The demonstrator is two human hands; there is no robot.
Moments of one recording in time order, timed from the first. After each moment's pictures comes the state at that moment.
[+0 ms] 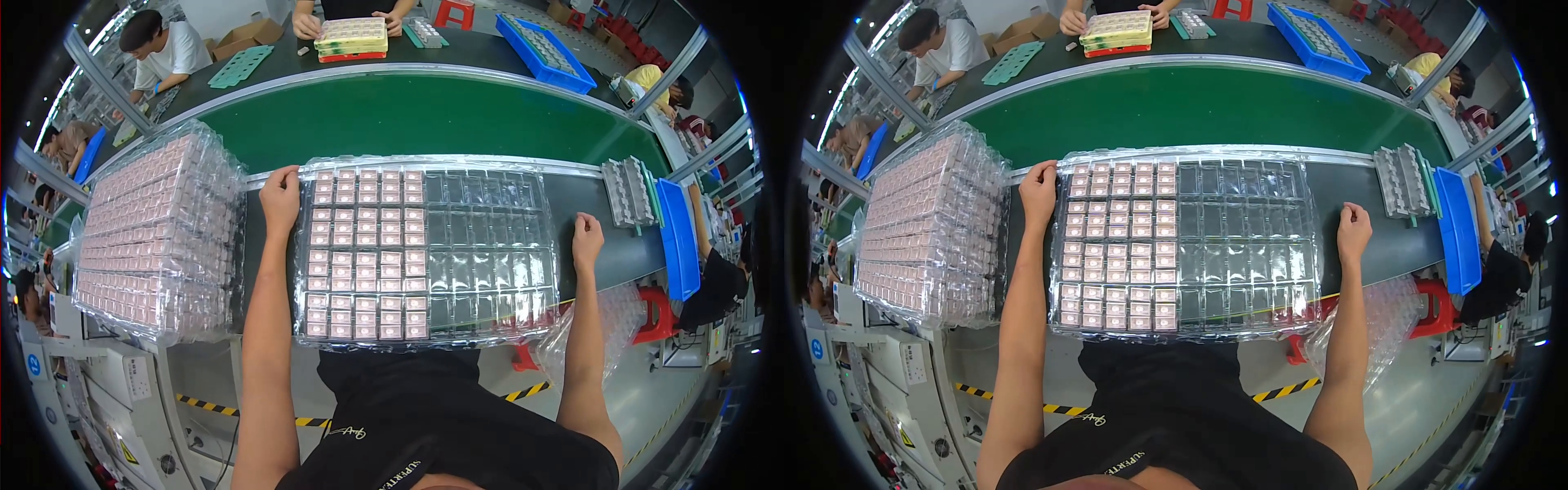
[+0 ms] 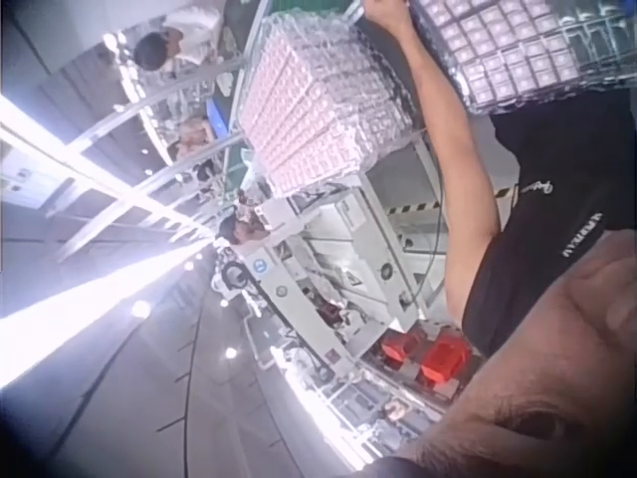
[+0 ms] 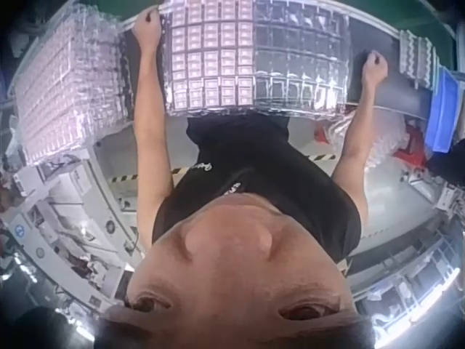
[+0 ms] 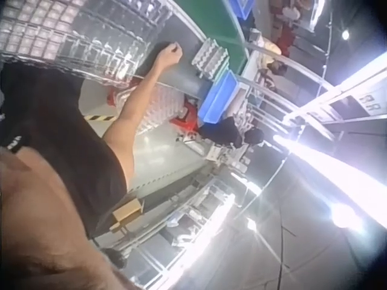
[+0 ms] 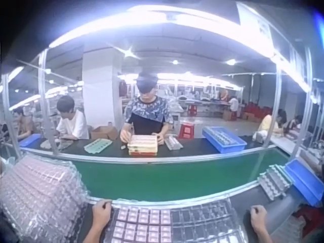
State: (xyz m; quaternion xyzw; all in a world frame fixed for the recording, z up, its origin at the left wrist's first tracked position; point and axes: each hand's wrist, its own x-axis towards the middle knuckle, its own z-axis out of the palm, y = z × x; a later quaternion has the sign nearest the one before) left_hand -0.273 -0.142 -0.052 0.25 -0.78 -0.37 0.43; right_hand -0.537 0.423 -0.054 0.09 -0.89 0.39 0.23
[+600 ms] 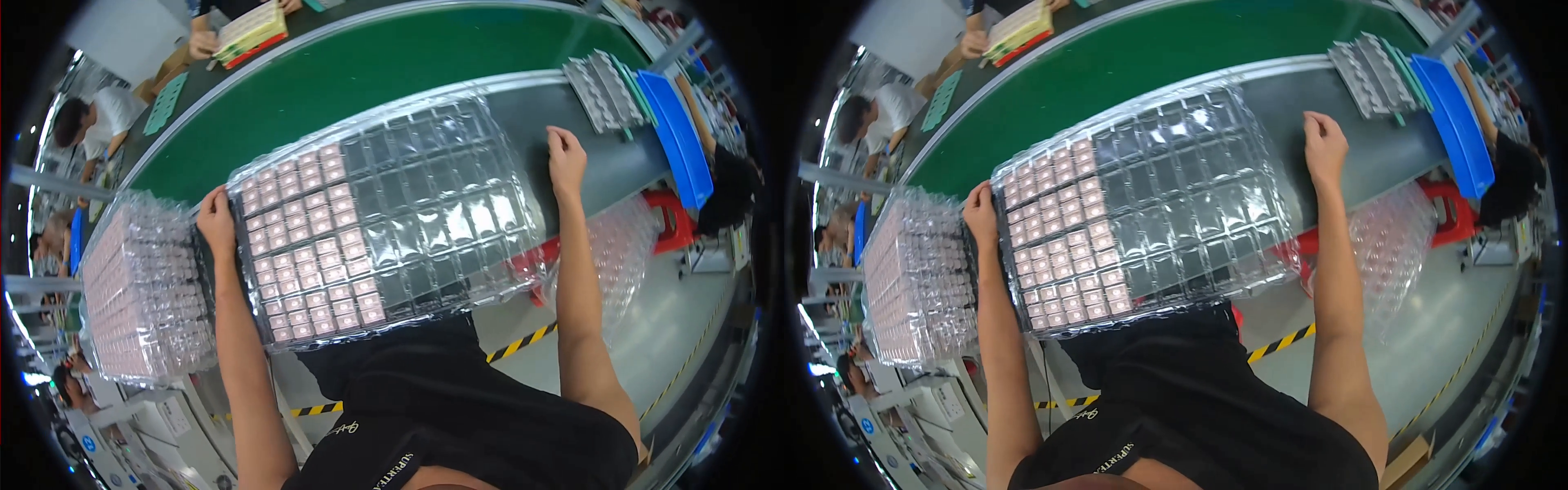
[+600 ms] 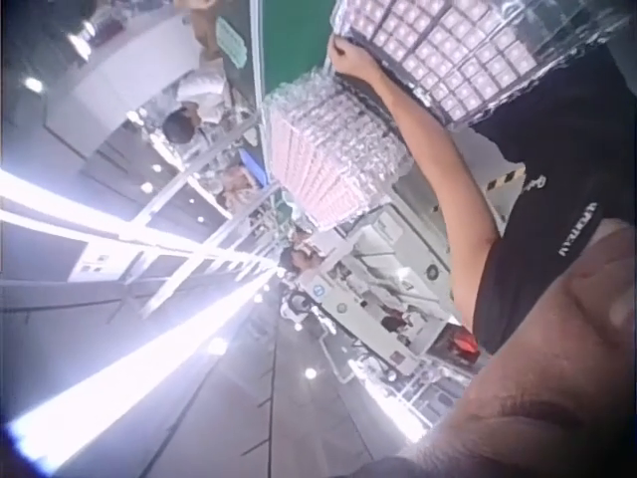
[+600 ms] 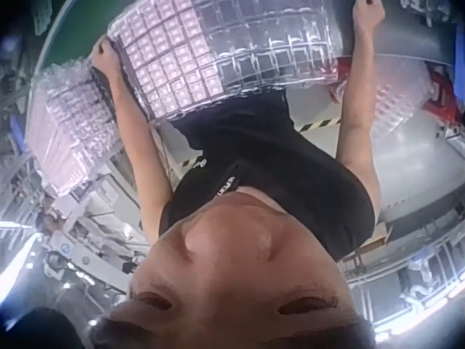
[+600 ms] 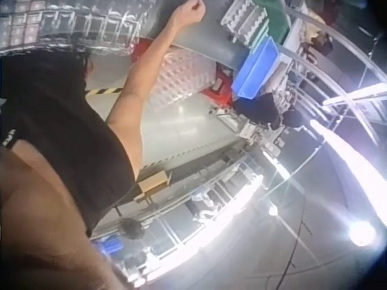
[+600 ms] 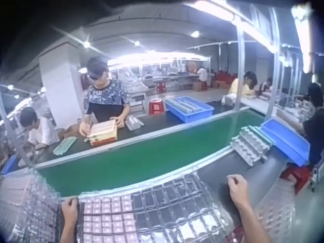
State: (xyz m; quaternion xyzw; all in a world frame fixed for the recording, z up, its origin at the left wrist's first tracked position) left_hand -0.269 -0.155 -0.056 0.25 -0.81 -0.37 0.38; right_hand -0.542 0.426 -0.056 0.04 -0.83 0.51 0.20
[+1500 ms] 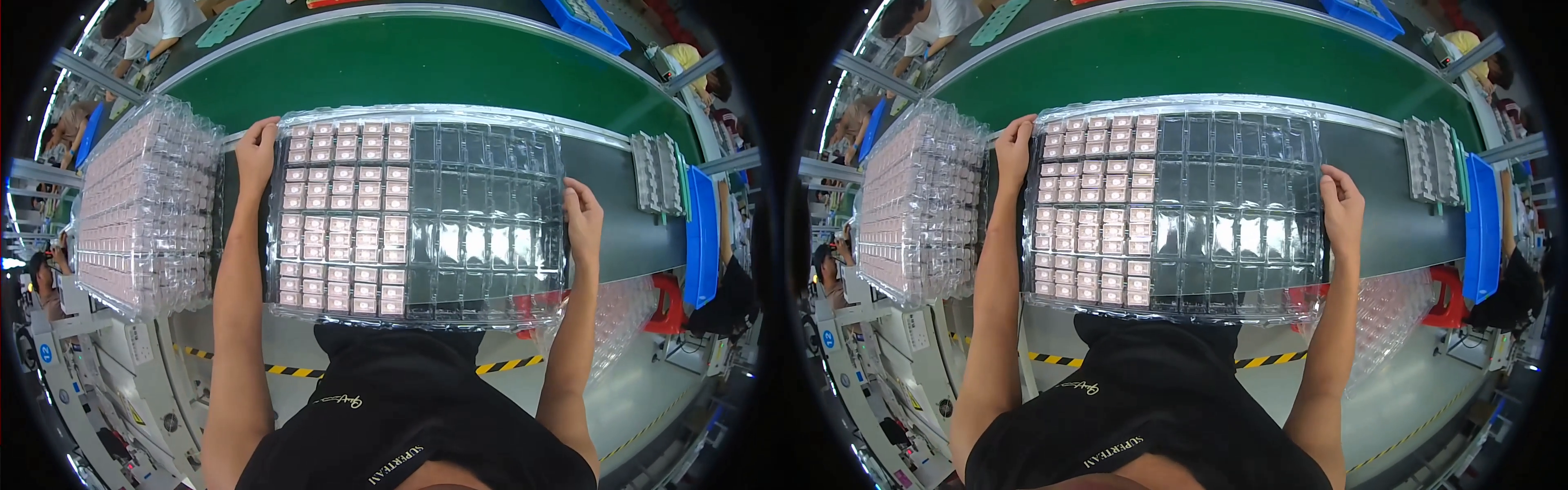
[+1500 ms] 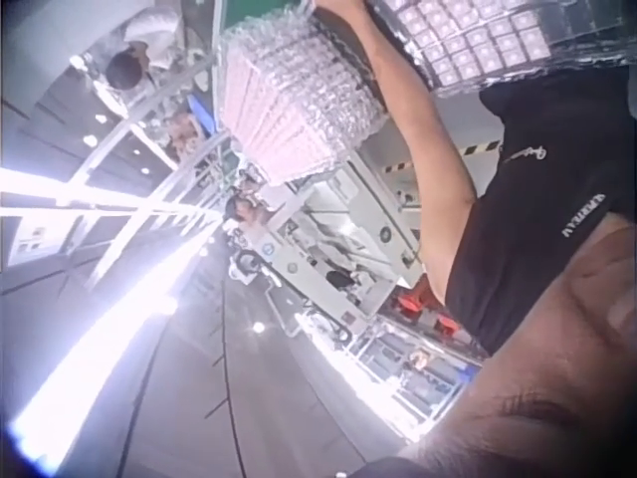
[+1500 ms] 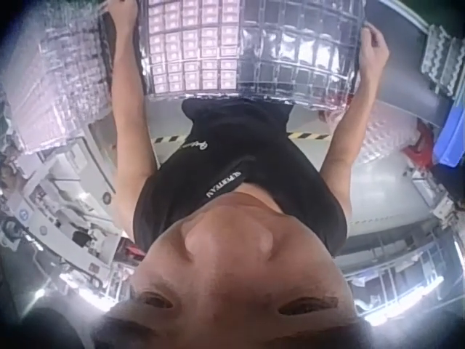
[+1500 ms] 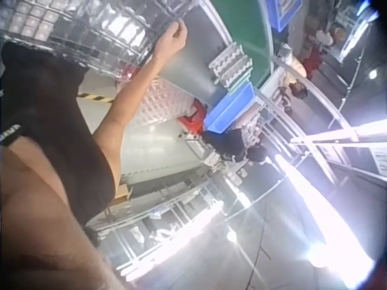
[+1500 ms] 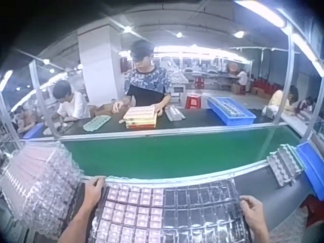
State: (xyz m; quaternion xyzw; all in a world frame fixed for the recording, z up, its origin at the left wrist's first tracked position) left_hand -0.275 -0.146 -0.043 0.26 -0.80 -0.40 0.36; right_hand -0.492 0.377 -0.021 0.14 -0.81 0.56 -0.06
